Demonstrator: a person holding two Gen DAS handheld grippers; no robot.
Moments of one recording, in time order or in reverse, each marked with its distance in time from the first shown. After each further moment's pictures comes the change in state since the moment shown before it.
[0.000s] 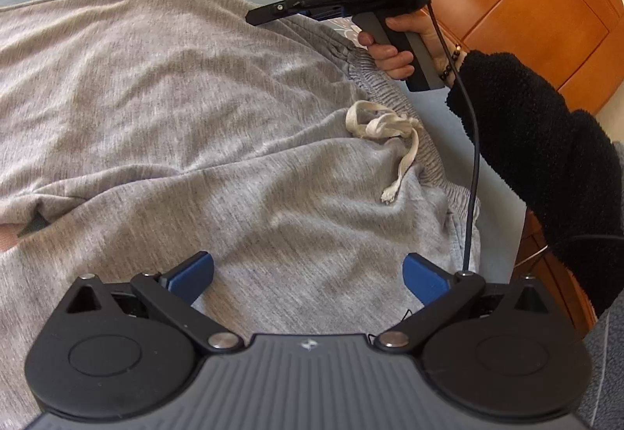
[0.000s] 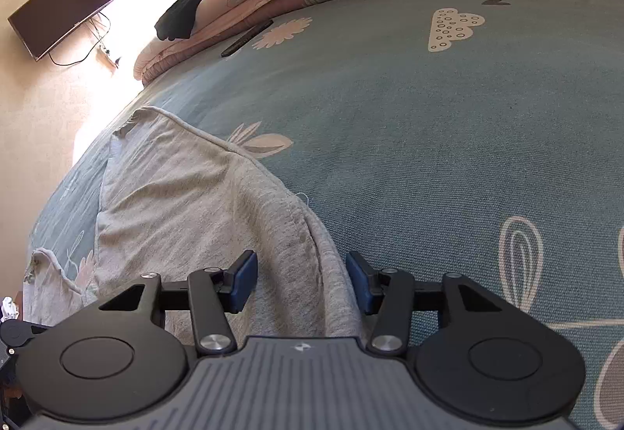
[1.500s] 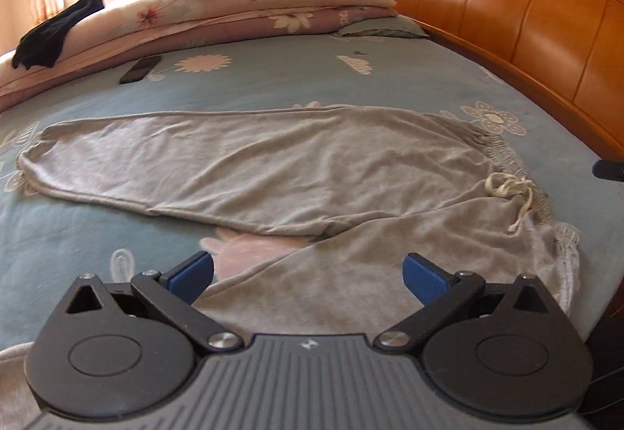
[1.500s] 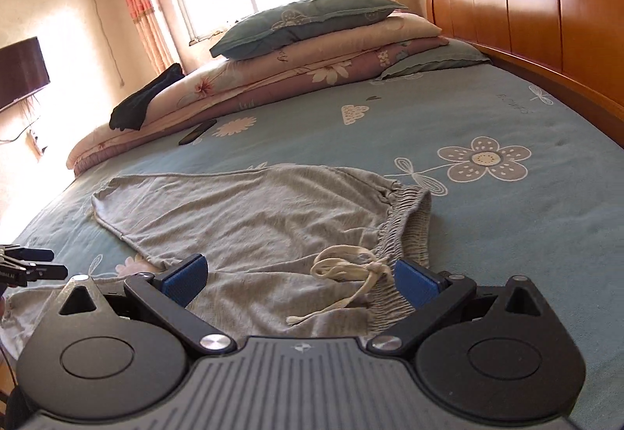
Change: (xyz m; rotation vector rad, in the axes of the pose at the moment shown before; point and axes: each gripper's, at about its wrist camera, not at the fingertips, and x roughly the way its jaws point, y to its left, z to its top) left arm -0.140 -0.022 -0.042 0.057 -0.285 0.516; right arm -0.192 0.214 -0.200 0.141 -0.419 -0.407
